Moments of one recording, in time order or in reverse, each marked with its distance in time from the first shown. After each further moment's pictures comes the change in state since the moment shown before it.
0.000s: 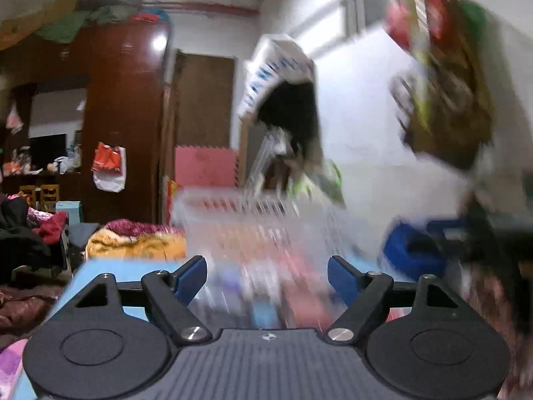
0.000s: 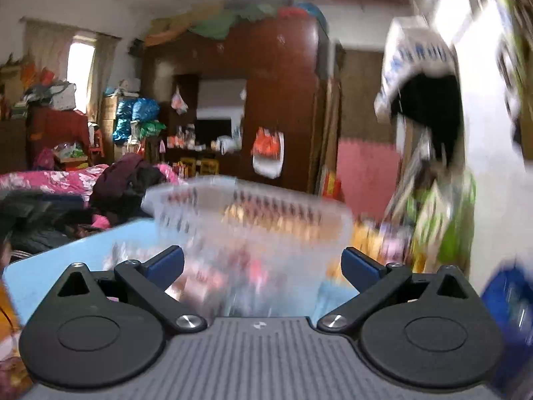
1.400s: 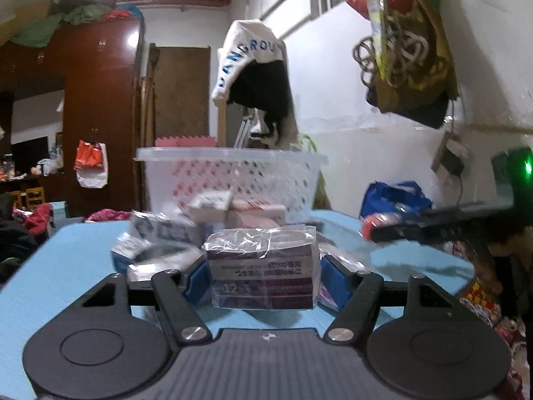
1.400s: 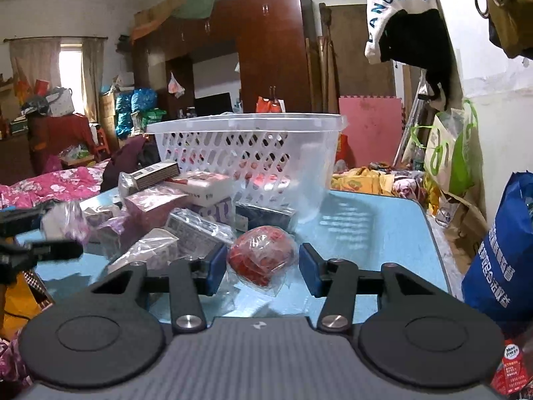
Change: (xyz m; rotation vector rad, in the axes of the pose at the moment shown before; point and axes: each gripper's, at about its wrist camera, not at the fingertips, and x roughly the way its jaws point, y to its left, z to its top) left arm -0.008 -0.024 -0.053 0.041 0.005 -0.033; right arm 0.010 -0.013 -0.054 0.067 0.035 0.053
